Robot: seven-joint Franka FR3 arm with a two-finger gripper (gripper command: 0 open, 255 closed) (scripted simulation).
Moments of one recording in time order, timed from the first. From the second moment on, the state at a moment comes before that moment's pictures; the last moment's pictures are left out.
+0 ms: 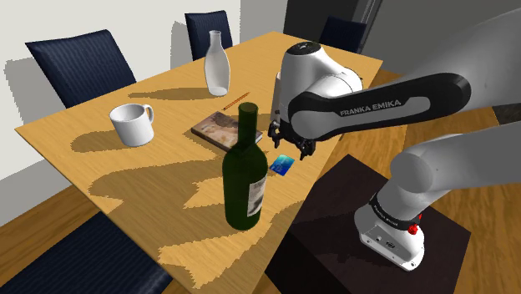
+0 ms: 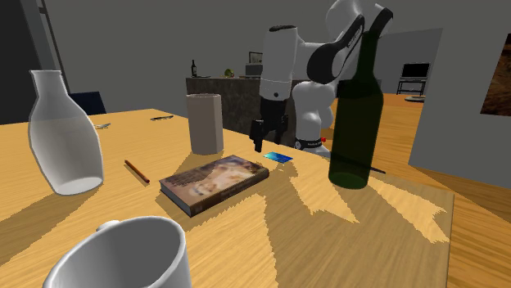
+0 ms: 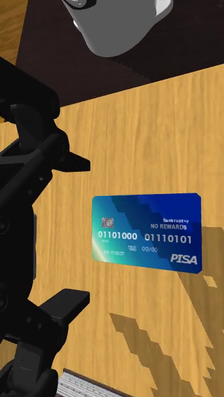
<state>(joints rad) -0.33 -0.63 0.85 -2.71 0.39 2.17 1.49</state>
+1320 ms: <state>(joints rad) -0.34 -0.61 0.87 -2.73 0.39 2.21 1.49</state>
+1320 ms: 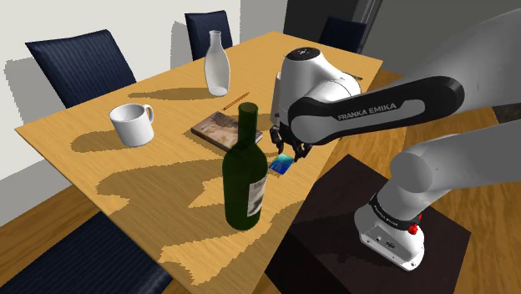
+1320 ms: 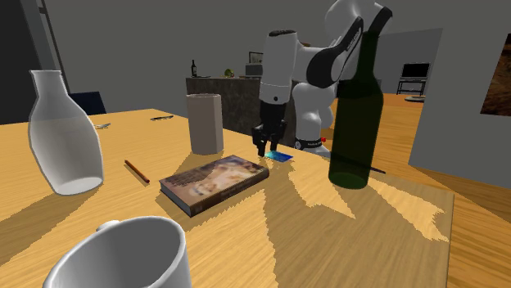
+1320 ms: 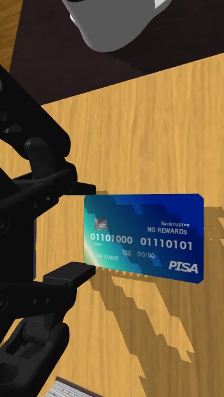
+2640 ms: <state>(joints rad) -0.31 -0.75 0.71 -2.56 0.33 1.90 1.45</state>
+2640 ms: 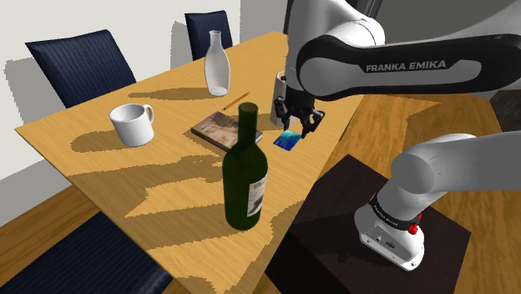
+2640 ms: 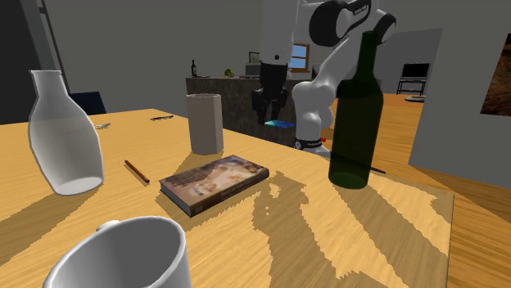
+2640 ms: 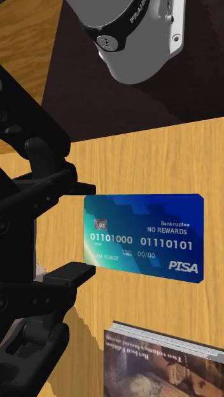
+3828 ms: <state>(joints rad) -0.33 -0.77 0.62 -2.35 0.27 1.67 1.44</state>
